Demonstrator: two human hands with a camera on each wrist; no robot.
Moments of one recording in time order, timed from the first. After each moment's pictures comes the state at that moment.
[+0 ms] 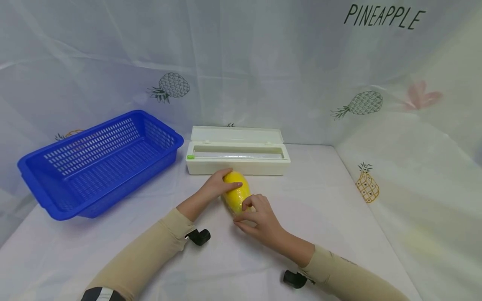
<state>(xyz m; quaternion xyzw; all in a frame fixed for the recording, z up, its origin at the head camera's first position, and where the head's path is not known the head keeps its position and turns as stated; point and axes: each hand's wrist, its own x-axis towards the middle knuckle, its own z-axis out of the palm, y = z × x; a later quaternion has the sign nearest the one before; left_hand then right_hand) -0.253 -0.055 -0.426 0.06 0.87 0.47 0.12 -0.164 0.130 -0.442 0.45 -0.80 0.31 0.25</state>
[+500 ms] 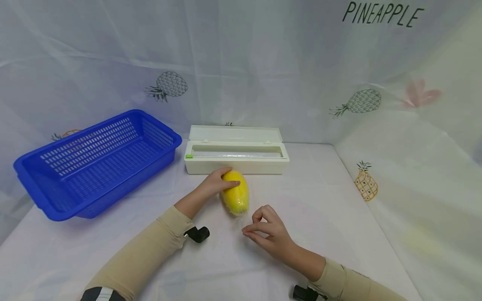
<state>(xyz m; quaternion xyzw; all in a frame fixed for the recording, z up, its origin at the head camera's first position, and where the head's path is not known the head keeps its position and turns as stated) -0.259 -0.058 -0.422 0.06 0.86 0.48 0.15 -0.142 0.149 -0.449 0.49 -0.71 0.41 0.30</state>
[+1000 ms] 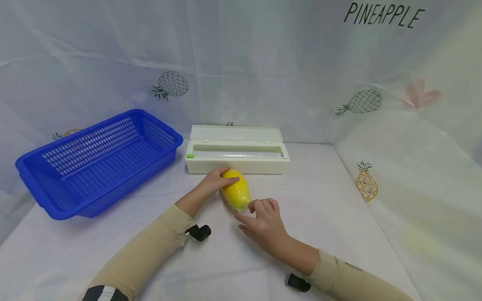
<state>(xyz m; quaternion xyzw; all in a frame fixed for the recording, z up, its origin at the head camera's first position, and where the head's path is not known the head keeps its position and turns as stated) -0.262 -0.060 -0.422 0.02 0.85 0.50 0.16 -0.145 0.136 -0.440 0.42 -0.82 0.13 0.36</state>
